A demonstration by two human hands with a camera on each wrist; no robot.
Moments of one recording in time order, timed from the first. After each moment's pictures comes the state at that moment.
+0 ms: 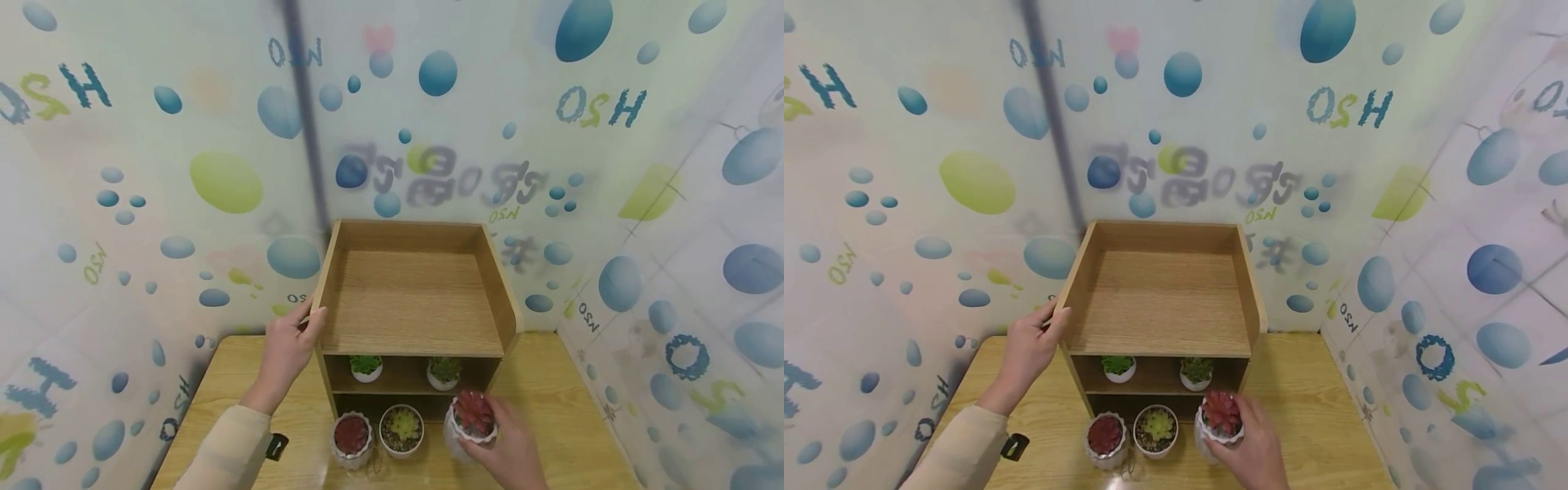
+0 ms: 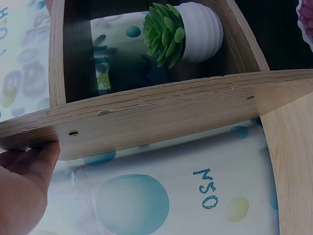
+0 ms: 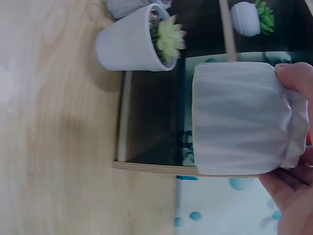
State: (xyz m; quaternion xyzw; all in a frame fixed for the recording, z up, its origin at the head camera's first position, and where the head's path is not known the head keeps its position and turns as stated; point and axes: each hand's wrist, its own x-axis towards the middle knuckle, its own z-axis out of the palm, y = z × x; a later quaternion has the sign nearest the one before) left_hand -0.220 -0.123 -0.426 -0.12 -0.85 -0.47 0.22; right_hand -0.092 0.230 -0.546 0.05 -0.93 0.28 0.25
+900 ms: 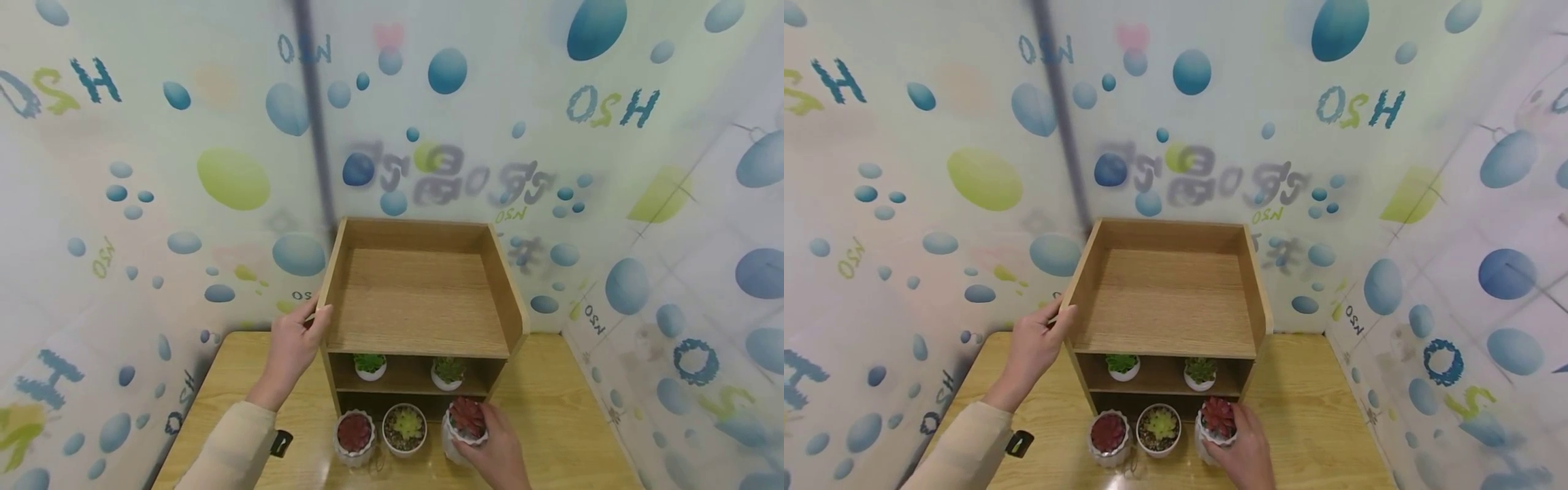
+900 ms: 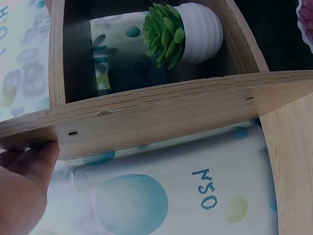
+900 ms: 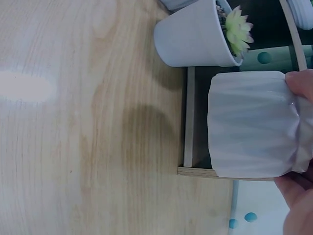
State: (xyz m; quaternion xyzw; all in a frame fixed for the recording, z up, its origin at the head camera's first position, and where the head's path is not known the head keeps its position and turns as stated) left_hand -0.220 -0.122 -0.427 -0.12 -0.84 -0.47 0.22; right_hand -0.109 0.224 -0.610 0.05 -0.92 0.28 0.28
